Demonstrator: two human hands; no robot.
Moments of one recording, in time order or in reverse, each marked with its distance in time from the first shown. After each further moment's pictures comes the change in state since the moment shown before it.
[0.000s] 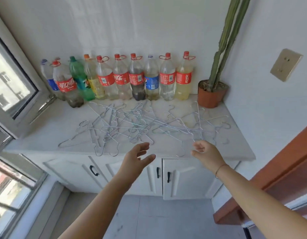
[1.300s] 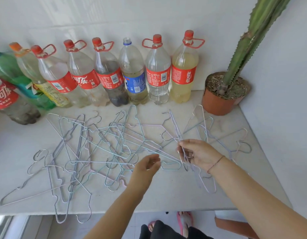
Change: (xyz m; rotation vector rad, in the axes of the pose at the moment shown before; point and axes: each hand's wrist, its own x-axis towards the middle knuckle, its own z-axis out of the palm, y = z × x) left_hand 0.274 -0.022 0.066 -0.117 -0.071 -0.305; right_hand 0.269 -0.031 0.015 0.773 -0.291 0.521
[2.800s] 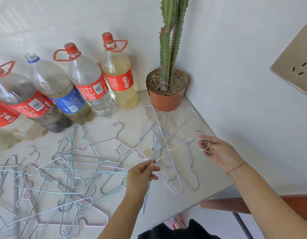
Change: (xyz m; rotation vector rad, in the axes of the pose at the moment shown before) left_hand 0.043 0.014 0.113 -0.065 -0.165 -0.092; right_hand -0.041 0.019 -0.193 0.258 0.439 -0.239
